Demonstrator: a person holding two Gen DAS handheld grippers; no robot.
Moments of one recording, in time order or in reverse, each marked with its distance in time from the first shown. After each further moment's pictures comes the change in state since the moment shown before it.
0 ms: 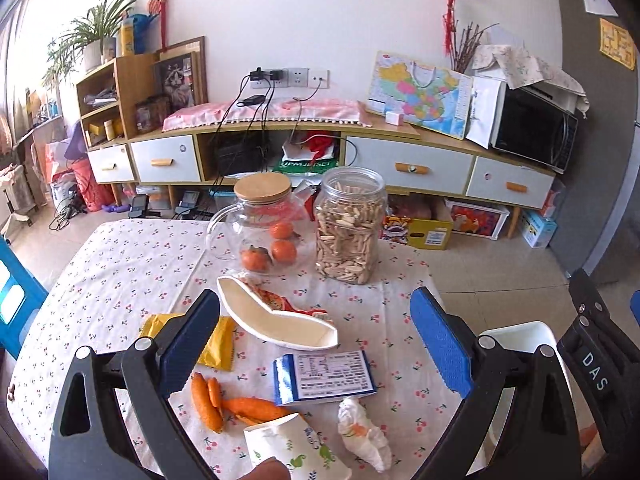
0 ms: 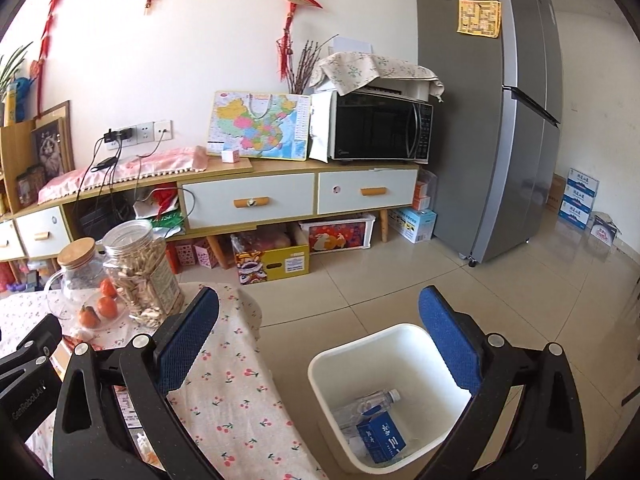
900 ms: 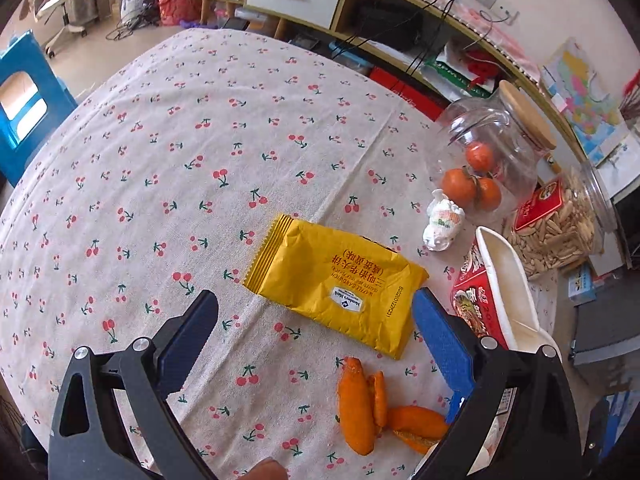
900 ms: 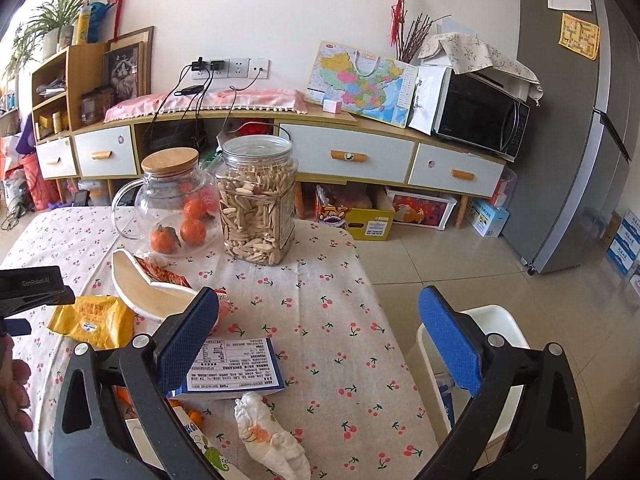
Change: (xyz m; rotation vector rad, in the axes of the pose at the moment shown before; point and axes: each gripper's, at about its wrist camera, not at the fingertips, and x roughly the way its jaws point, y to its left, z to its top) left arm 0.125 0.200 -0.043 -0.491 0.488 0.118; right arm 0.011 0.109 -0.037 -0.175 0.142 0.182
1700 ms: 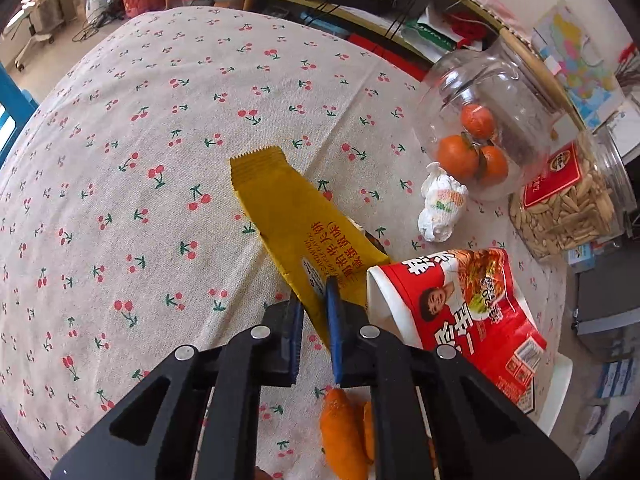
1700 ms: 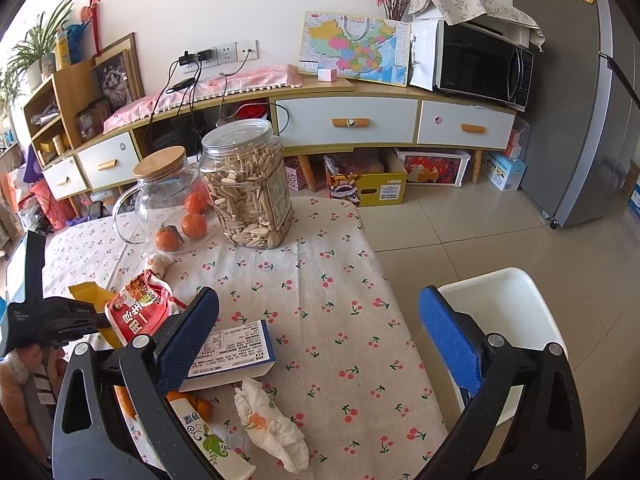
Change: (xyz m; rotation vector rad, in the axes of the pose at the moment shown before) left arm 0.027 -0.018 0.007 0.134 0.072 -0.037; right arm 0.008 -0.031 0.004 0.089 0.105 0.105
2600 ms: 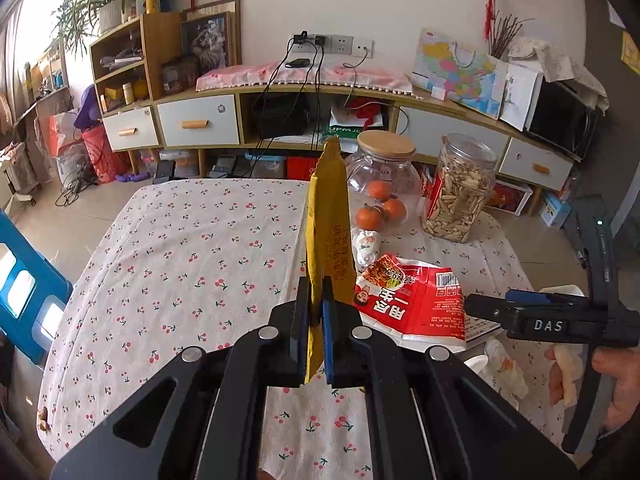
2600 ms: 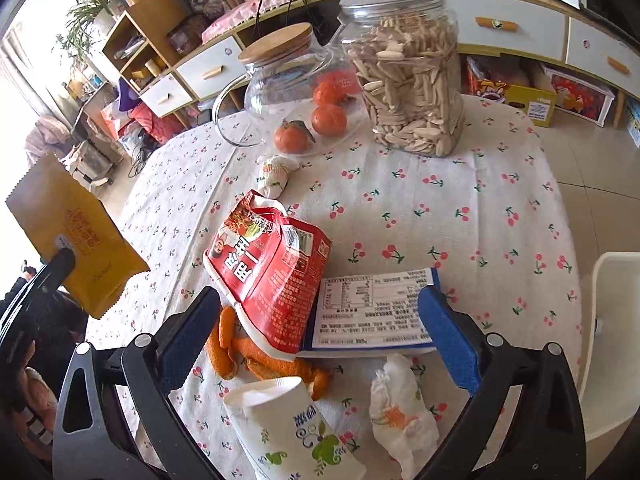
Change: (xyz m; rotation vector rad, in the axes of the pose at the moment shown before) left arm -0.134 -0.009 -0.061 0.377 -0.440 -0.026; right arm 0.092 0.078 -0.003 -0.083 0.440 0.506
